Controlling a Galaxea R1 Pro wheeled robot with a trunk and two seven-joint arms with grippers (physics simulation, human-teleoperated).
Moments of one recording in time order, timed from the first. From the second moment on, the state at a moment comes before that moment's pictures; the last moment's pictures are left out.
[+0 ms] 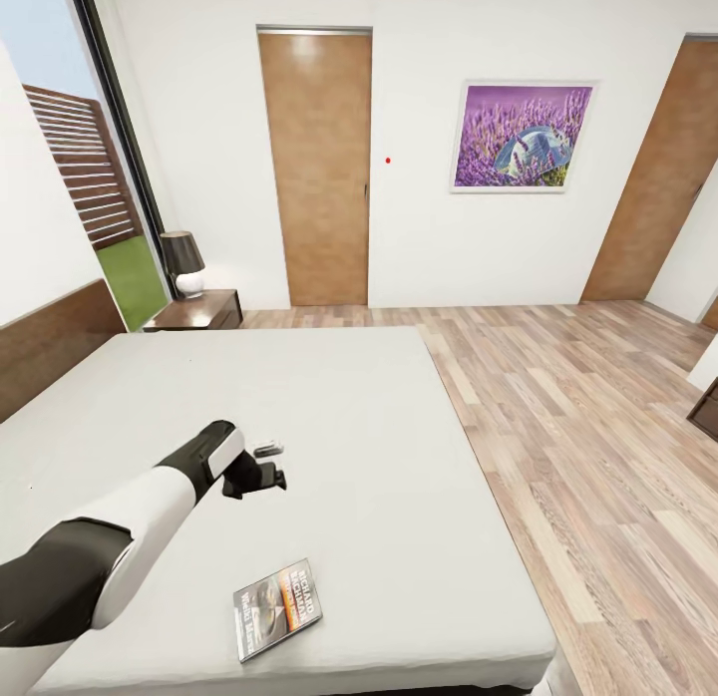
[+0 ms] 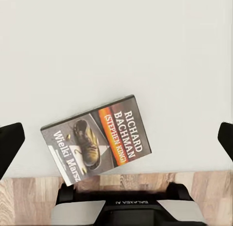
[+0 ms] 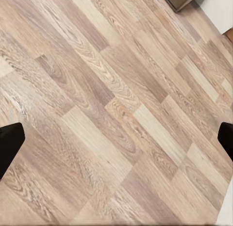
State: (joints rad) left arm -1.10 0.03 -0.26 -0.24 0.54 0.91 0.11; right arm -0.06 -0.25 -0.84 -1.09 0.20 0.42 -0.03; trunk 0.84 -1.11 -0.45
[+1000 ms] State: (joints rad) left arm -1.04 0.04 -0.26 -0.25 0.55 0.92 0.06; right arm -0.06 -0.20 -0.83 -0.99 0.20 0.30 -0.03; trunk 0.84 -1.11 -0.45
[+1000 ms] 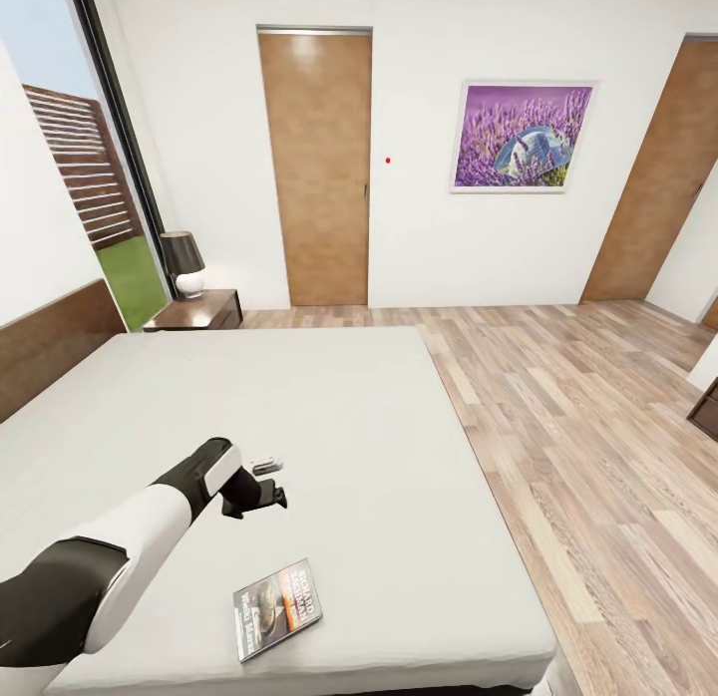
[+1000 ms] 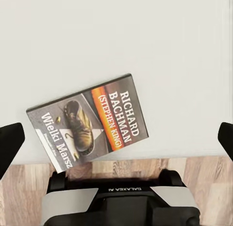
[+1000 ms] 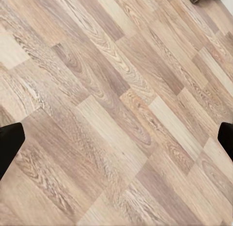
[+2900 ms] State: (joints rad) left arm -1.04 0.17 -0.27 -0.27 0.59 0.90 -0.06; right arm -0.06 -0.23 -0.77 -0.44 0.20 0.08 -0.04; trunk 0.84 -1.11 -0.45
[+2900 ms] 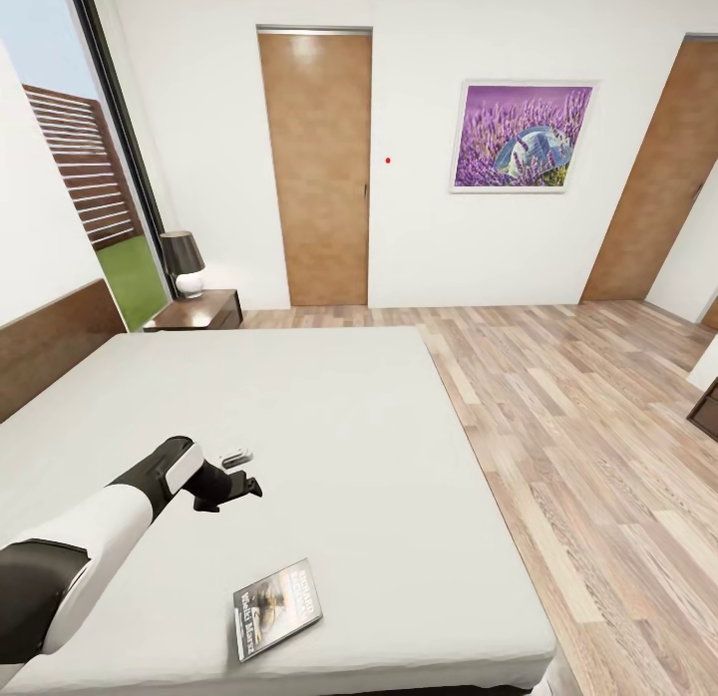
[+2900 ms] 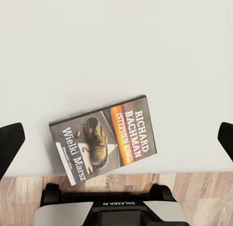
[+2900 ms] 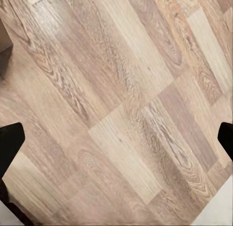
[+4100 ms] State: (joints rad) left arm -1.04 0.17 -0.27 -0.27 0.59 0.91 -0.07; right arm -0.03 -0.23 -0.76 -0.27 0.20 0.06 -0.04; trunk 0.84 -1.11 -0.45
